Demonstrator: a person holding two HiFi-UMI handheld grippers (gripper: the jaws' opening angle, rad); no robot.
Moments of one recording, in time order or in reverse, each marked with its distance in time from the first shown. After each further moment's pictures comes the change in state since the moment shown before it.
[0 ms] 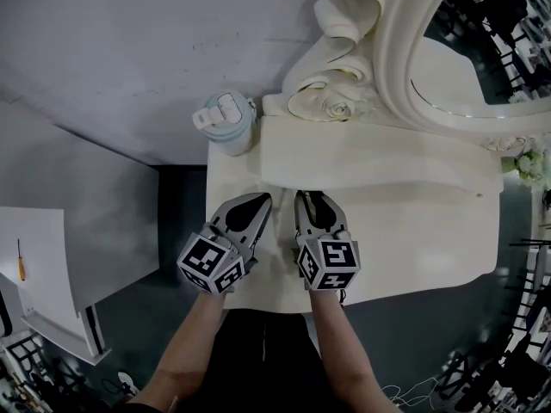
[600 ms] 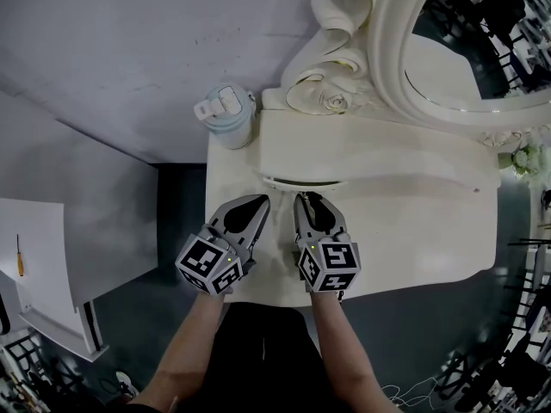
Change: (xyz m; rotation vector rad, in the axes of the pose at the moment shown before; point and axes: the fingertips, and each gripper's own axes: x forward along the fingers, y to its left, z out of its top) left arm -0.016 -0.013 -0.004 -0.012 -0.012 0.000; right arm -0.020 0.005 -0.013 0.002 0.016 0.020
